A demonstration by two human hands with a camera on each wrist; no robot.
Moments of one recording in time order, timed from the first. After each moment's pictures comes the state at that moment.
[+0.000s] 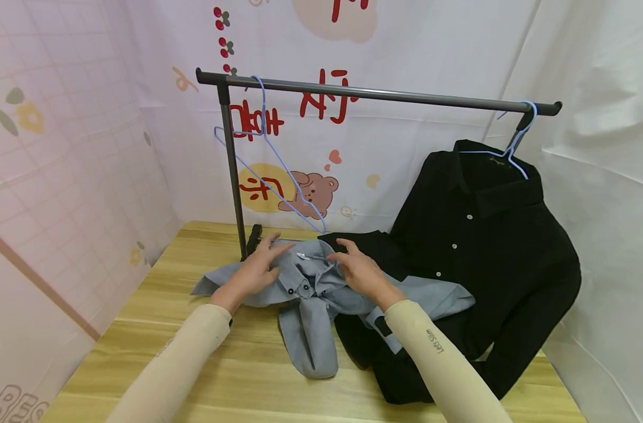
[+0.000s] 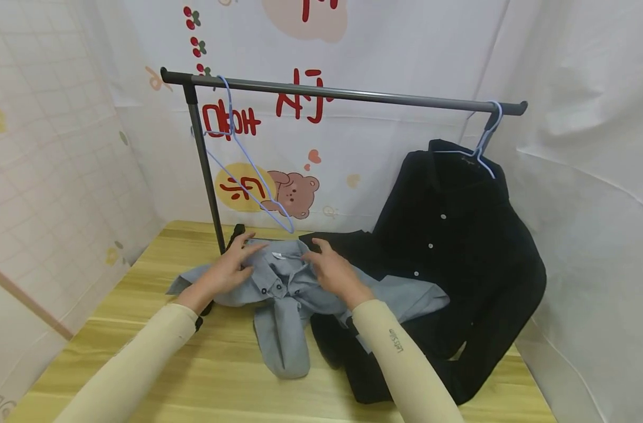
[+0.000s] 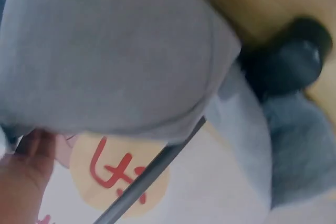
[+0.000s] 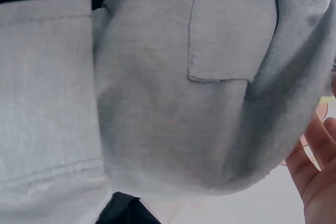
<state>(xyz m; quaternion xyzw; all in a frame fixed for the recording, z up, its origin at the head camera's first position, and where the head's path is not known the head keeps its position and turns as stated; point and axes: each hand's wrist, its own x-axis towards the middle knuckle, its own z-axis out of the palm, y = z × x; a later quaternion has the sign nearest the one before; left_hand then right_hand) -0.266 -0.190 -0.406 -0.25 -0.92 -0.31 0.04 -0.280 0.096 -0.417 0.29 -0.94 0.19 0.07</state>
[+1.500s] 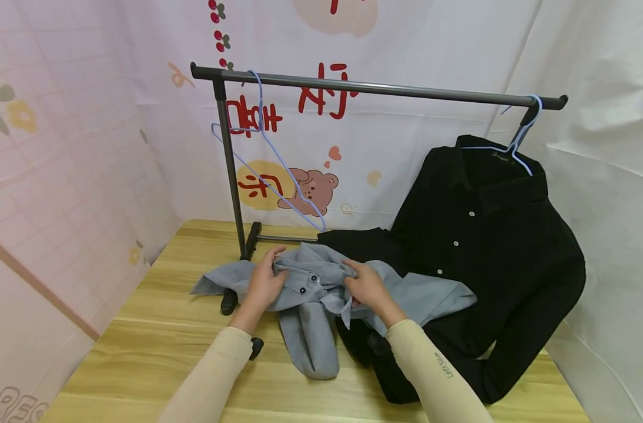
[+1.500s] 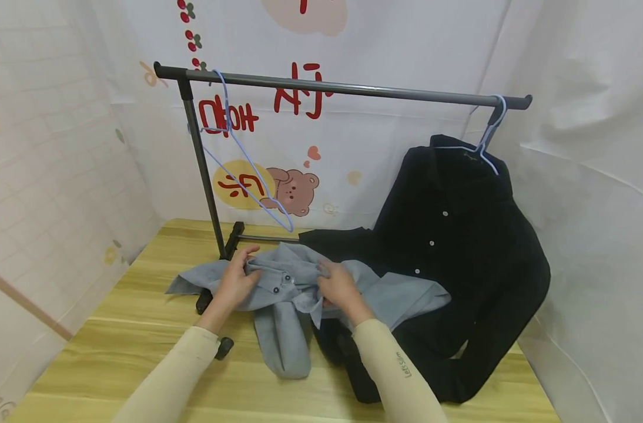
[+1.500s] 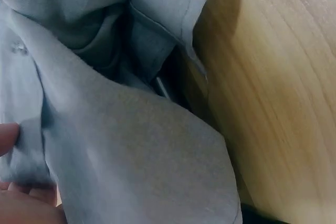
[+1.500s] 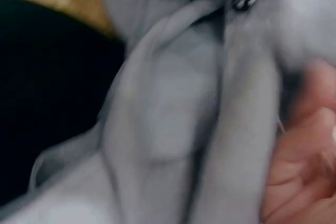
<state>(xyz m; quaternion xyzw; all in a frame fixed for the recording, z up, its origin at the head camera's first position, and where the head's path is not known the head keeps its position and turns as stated) -0.252 -0.153 -0.442 -0.06 -0.85 -0.52 0.08 -0.254 0.094 -0.435 0.06 -0.89 0.44 -0.07</state>
